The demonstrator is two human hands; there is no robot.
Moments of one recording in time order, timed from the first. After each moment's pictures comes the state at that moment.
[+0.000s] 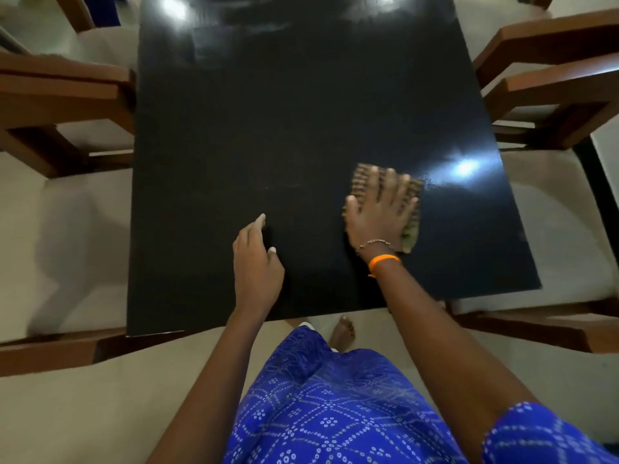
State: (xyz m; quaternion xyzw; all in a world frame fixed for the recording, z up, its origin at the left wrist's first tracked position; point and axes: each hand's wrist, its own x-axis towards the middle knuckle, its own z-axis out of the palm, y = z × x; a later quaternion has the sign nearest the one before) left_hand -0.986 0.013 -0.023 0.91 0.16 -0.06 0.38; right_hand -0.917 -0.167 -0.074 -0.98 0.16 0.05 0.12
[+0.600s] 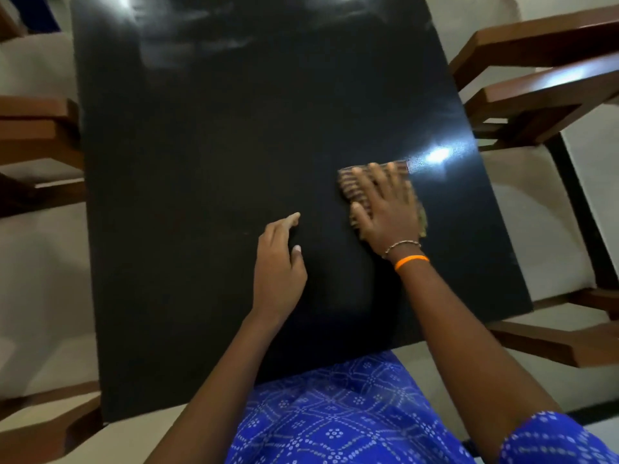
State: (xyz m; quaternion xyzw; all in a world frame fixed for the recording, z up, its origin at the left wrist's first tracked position) left_hand -0.908 -0.030 -0.018 0.90 0.01 -0.07 0.43; right_hand -0.857 -0.234 -0.074 -0.99 0.02 0.02 0.10
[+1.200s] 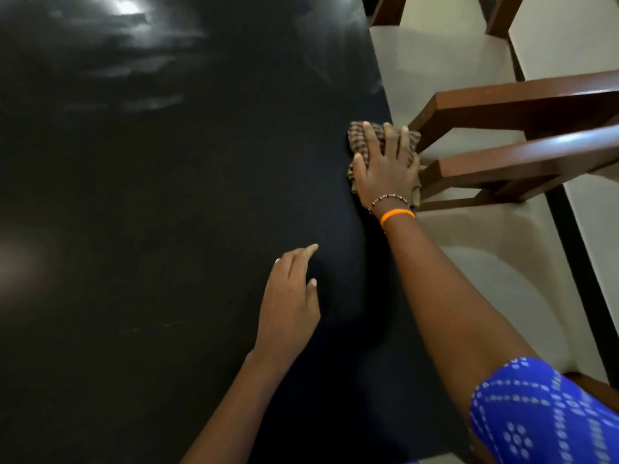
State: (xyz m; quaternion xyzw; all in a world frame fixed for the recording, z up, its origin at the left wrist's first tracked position) left_hand -0.818 -0.200 -0.026 0.92 -0.02 -0.11 0.37; right_hand -0.651 -0.375 -0.085 -0.99 0.11 -0.01 0.11
